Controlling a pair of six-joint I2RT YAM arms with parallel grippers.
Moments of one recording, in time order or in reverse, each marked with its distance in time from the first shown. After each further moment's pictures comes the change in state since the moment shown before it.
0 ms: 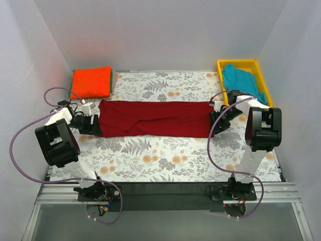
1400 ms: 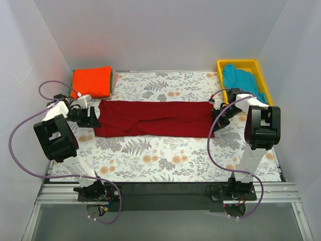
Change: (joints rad) left arm 0.013 0.088 0.150 -0.063 0.086 -0.031; right arm 0.000 0.038 0.046 0.018 -0.008 0.039
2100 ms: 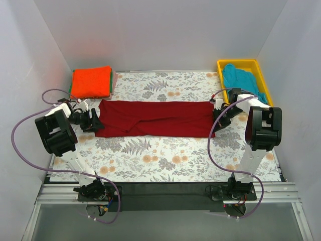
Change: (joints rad) left arm 0.003 0.118 -0.010 0.083 0.018 -0.208; right arm -0.008 -0.015 -0.008 -0.003 0.011 -0.017
